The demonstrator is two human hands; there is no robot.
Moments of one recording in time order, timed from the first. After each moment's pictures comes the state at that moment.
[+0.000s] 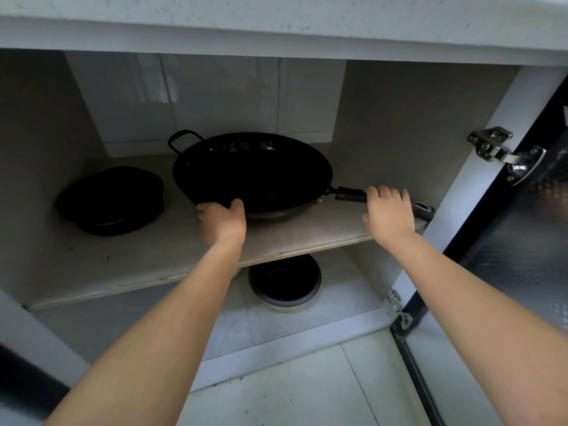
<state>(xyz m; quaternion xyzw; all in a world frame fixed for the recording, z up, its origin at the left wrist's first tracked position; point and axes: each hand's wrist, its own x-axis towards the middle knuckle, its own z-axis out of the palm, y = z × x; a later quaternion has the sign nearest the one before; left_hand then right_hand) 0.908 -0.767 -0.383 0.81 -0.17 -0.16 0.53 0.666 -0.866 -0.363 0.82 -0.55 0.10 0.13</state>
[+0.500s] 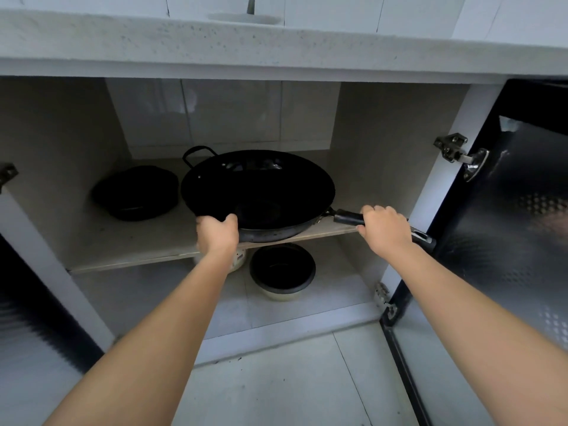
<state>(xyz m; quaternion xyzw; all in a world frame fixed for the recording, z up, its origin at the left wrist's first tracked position) 0.865 -0.690 -0.374 0.81 -0.15 -0.17 0.53 0.617 -0.795 -0.345 0.84 -0.53 0.07 0.10</state>
